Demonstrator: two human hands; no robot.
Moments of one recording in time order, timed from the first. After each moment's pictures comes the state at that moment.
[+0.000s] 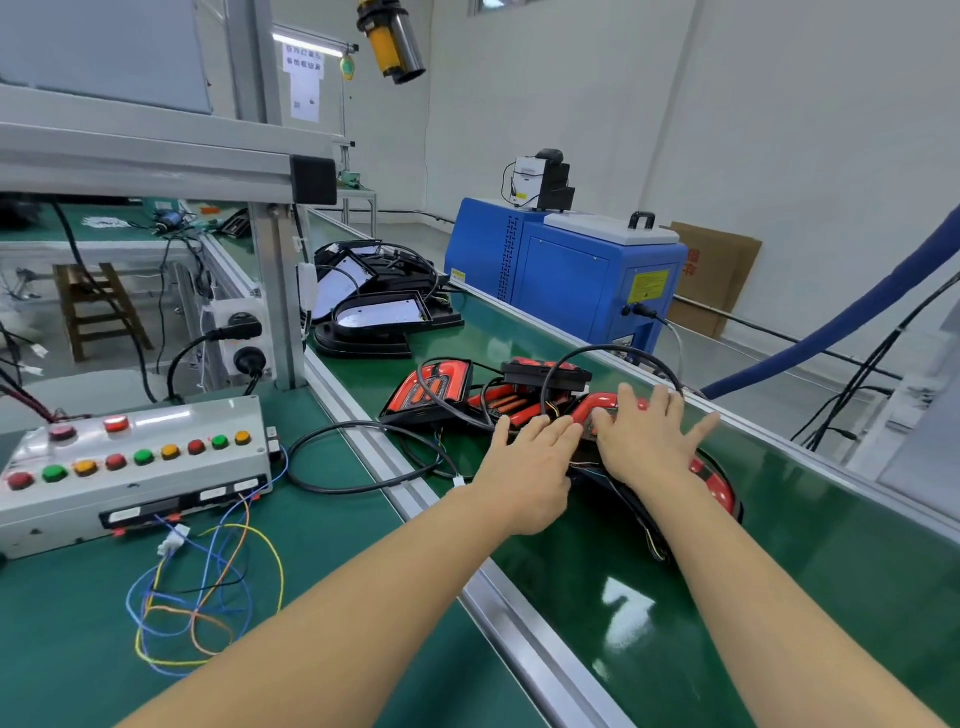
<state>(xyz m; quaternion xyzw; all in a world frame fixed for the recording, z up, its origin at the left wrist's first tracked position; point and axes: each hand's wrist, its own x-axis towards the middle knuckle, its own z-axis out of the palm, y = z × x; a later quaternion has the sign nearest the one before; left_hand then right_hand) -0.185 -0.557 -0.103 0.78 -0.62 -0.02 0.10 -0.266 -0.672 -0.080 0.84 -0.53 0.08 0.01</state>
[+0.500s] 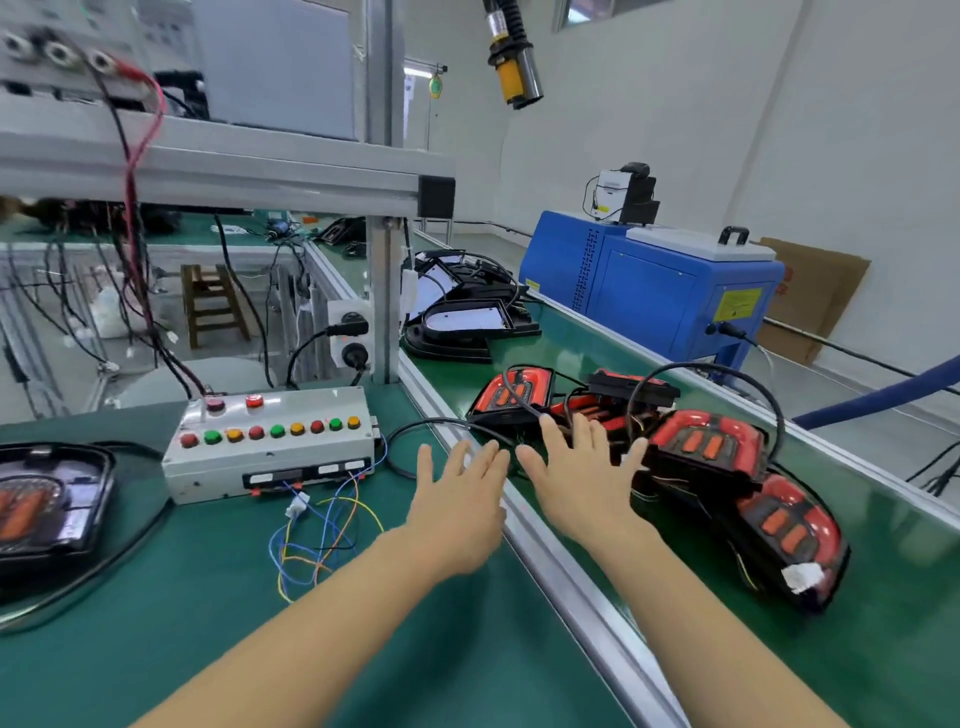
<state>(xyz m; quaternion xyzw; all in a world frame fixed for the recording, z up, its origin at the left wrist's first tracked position) -0.141 -0.433 -0.118 0.89 -0.45 -0.04 0.03 -0.205 -0.555 -0.105 0.94 -0.34 0.05 -0.01</state>
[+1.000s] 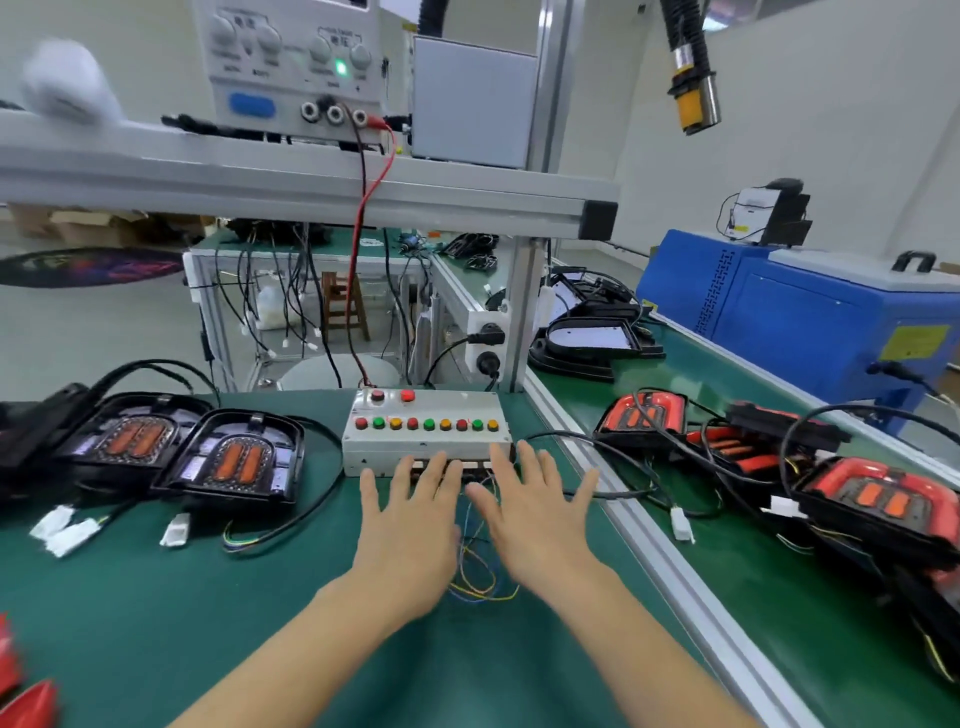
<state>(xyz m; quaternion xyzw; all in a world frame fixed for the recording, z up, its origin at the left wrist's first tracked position) -0.117 -0.286 -0.127 0.97 -0.26 0.02 0.02 -0.148 -0.413 -0.121 0.99 -0.14 0.02 -0.07</state>
